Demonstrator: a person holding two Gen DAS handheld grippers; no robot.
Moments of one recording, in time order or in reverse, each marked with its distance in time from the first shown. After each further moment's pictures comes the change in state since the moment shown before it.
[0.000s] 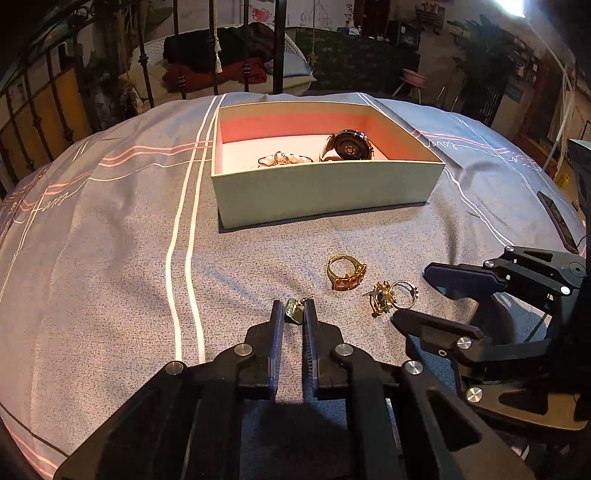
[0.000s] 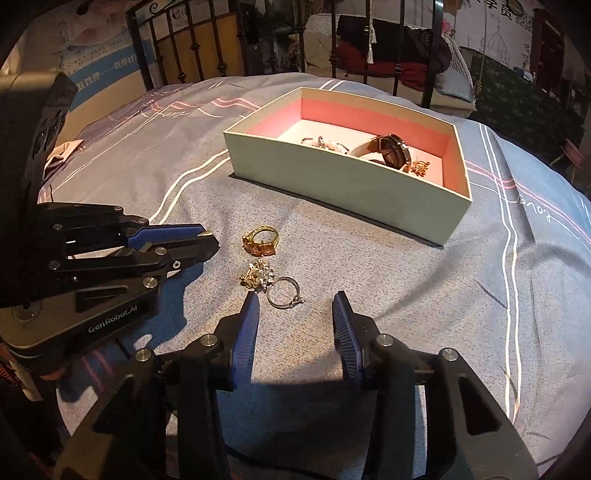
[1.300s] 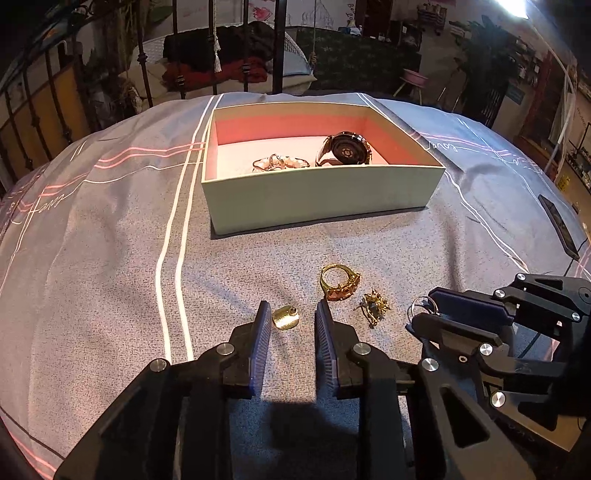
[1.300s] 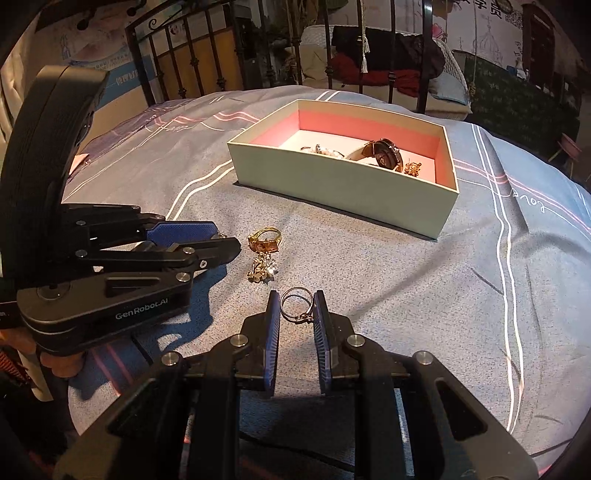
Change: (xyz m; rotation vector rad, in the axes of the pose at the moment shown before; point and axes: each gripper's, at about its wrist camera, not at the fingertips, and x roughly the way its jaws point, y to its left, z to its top) left arm 0.007 -0.004 0.009 -0.005 0.006 -0.001; right arm -0.016 -0.005 -0.012 0.049 -0.060 0.022
